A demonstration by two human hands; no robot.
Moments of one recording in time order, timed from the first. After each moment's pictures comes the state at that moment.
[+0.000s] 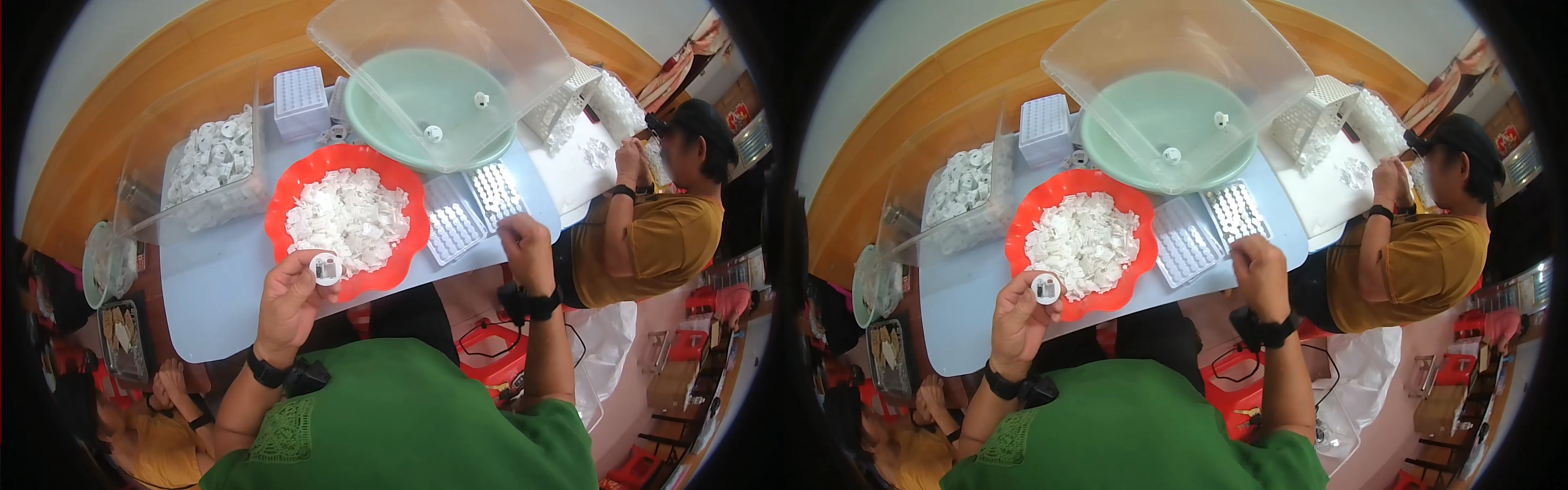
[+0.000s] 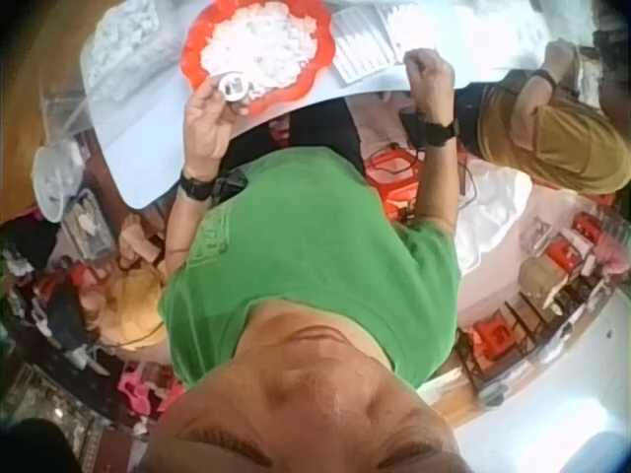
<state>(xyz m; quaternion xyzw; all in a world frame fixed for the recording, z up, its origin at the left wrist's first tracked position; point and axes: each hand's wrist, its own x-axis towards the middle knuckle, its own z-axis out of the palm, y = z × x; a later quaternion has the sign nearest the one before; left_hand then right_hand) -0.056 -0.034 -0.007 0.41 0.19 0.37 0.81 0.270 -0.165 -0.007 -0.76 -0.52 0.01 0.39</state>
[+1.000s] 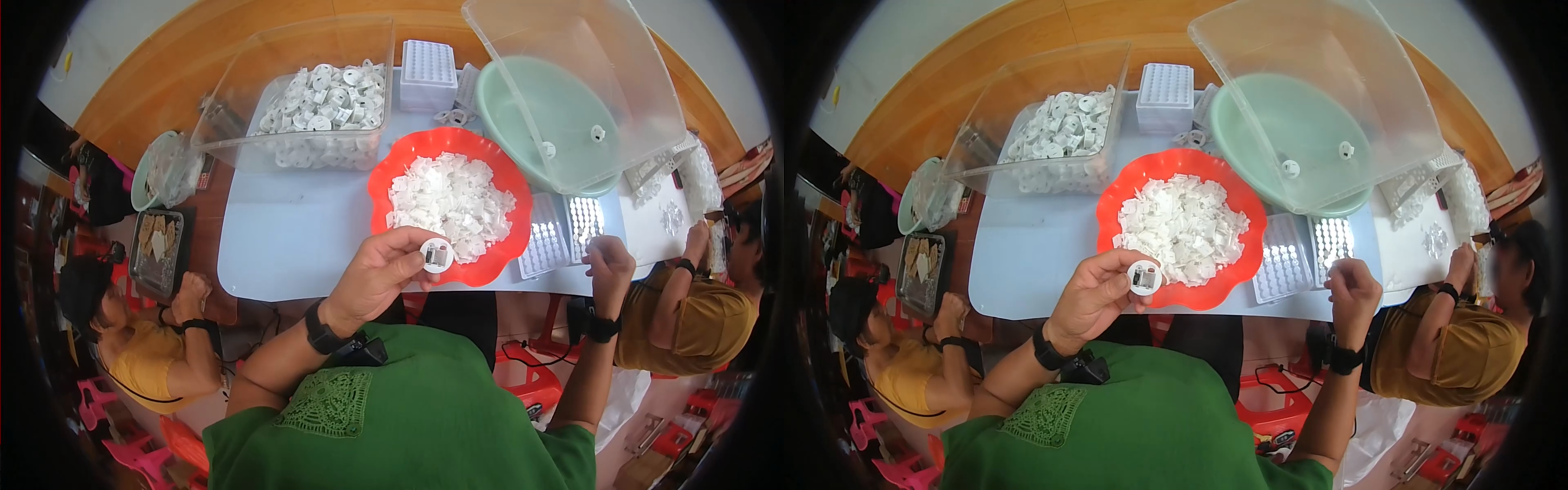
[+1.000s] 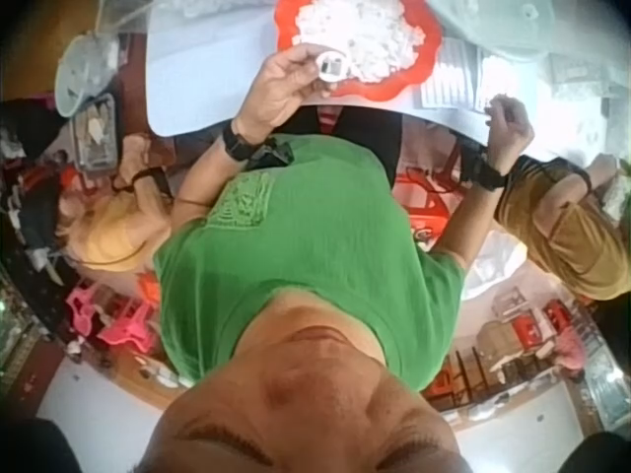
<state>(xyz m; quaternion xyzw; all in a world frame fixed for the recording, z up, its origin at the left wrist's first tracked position) -0.062 -0.036 -0.002 0.40 0.17 0.34 0.84 0.284 -0.143 -0.008 -0.77 -0.46 0.12 0.43</state>
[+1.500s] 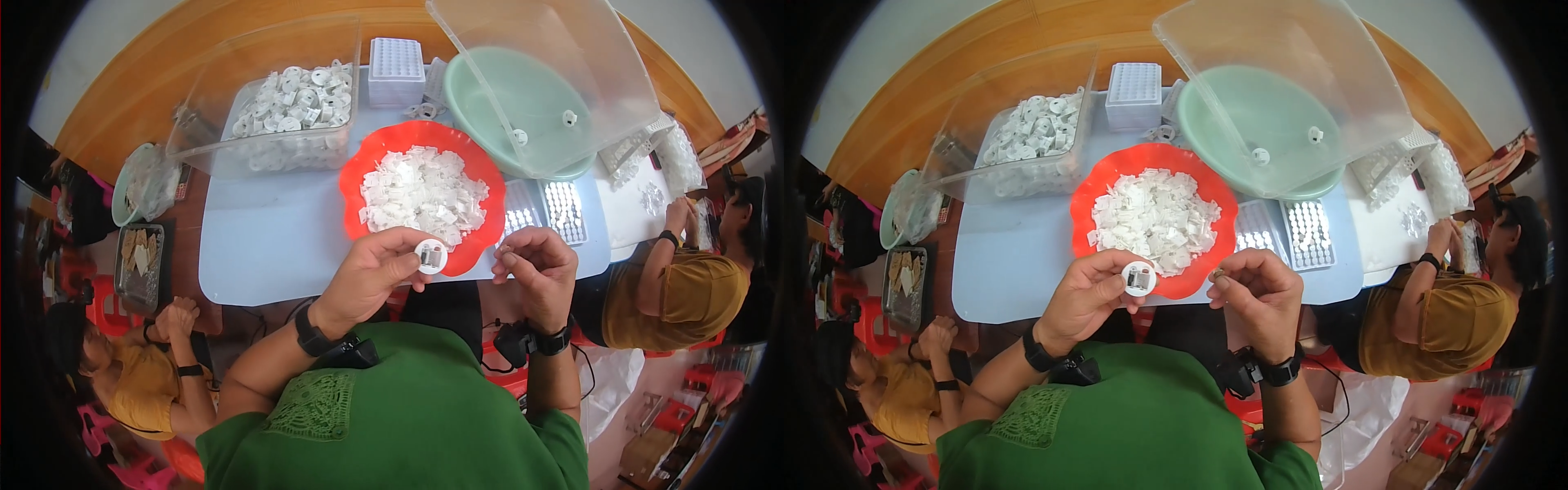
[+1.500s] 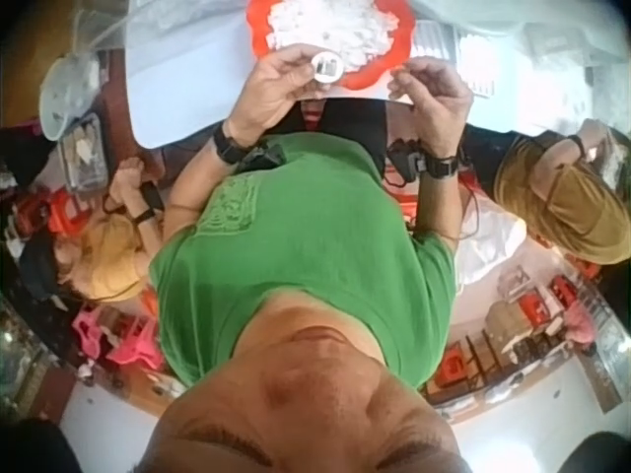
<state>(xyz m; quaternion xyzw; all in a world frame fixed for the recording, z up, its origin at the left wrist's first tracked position) -0.048 -0.043 0.003 0.43 0.18 0.30 0.83 0.165 -0.135 0.034 -0.46 -0.36 0.45 0.67</state>
